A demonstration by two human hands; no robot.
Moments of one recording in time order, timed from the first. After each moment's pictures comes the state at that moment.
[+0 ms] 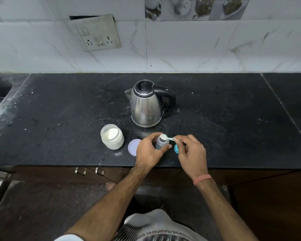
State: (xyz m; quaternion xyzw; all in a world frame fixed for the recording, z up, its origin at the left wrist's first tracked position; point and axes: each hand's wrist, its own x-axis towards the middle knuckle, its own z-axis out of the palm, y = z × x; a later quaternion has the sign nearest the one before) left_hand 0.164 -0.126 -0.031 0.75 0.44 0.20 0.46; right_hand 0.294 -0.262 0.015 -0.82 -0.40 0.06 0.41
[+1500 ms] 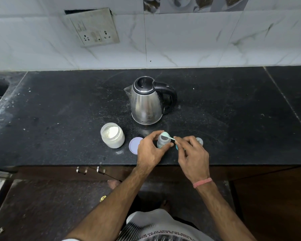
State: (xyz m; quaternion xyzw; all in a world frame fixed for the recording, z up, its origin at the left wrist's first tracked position) left_hand 0.164 -0.128 -0.041 0.72 0.42 0.22 0.50; right_hand 0.283 -0.273 0.004 -0.81 -0.47 -0.05 0.35
